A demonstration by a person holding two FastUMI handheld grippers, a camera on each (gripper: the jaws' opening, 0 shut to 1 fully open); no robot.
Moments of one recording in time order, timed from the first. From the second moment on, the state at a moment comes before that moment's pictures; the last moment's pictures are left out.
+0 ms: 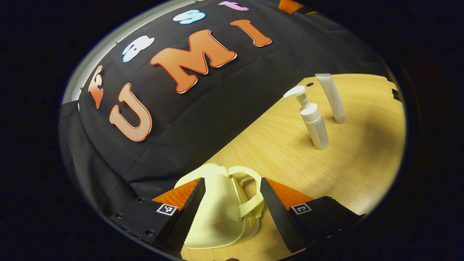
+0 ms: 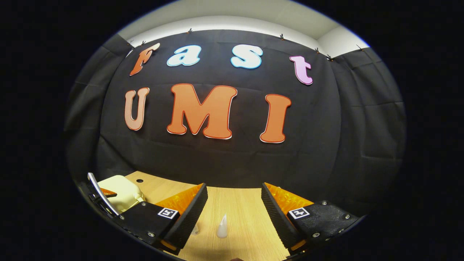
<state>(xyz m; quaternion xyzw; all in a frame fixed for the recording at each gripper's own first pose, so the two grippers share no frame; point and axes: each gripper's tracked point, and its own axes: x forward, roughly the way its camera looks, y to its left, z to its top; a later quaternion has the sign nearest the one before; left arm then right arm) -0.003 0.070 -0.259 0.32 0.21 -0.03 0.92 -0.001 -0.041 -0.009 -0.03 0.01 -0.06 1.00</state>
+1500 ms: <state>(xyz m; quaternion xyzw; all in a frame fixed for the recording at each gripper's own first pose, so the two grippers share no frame) 0.018 0.074 -0.277 0.40 0.23 -0.02 0.89 -0.003 -0.050 -0.027 -0.02 0.02 -0.07 1.00</state>
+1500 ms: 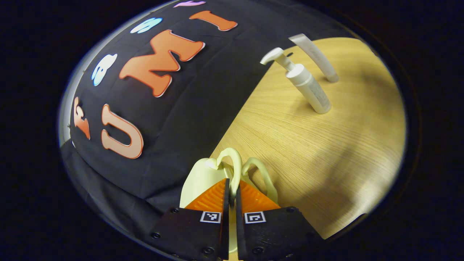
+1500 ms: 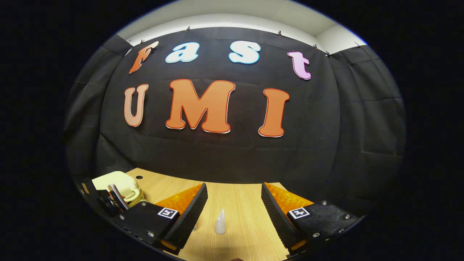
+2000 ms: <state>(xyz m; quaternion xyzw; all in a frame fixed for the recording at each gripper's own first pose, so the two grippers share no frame) 0.014 0.150 -0.181 0.25 0.19 0.05 0.95 0.005 -0.026 -0.023 -0.03 0.03 -0.05 1.00</state>
